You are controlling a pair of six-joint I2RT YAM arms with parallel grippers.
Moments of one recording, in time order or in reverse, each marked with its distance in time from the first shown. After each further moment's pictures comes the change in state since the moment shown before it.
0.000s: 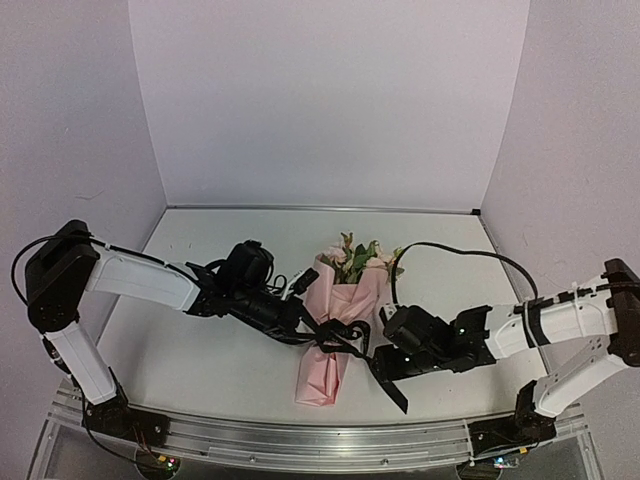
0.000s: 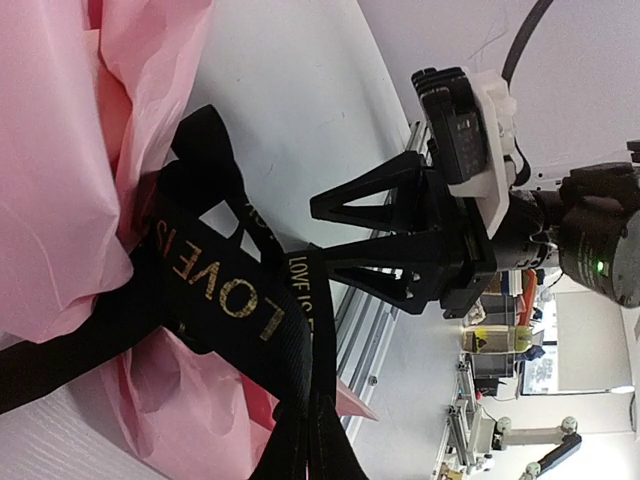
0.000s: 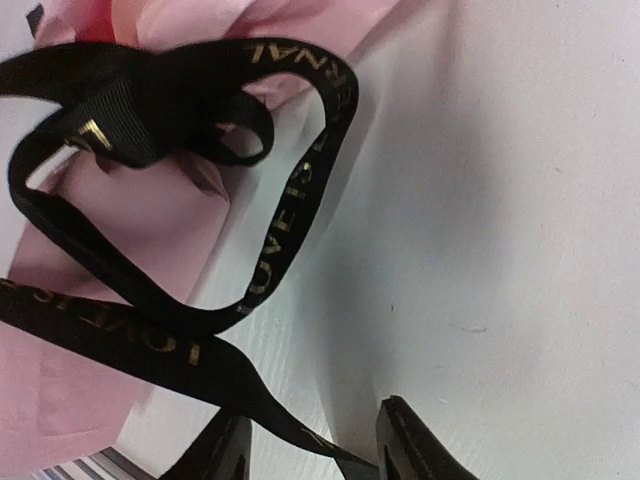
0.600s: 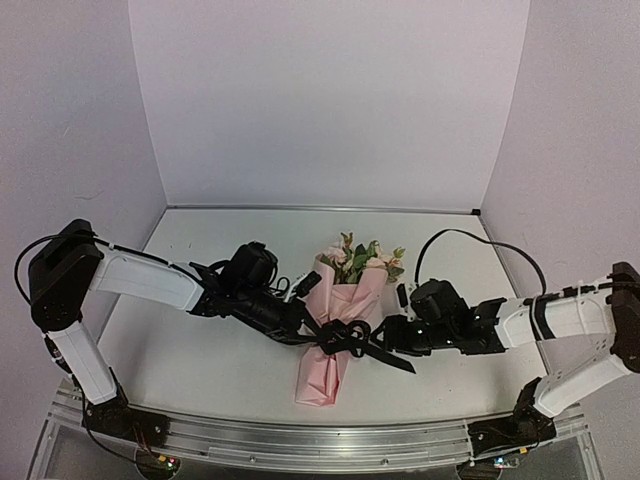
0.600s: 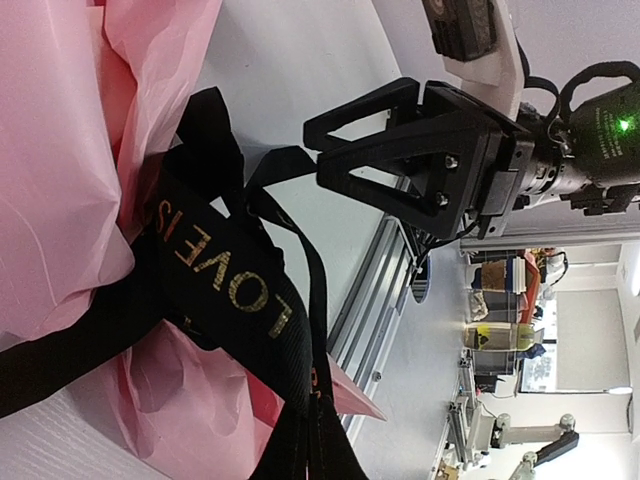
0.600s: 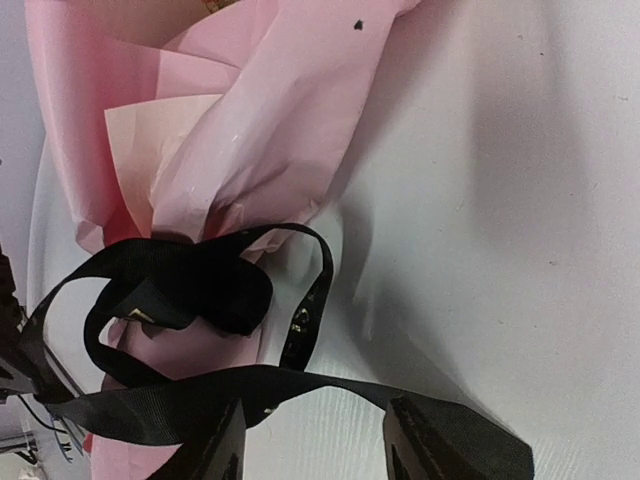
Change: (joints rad) left arm -0.011 0.019 0.020 -0.026 -0.001 0.000; right arm -0.229 -0.048 -0.105 0.295 -0.200 0.057
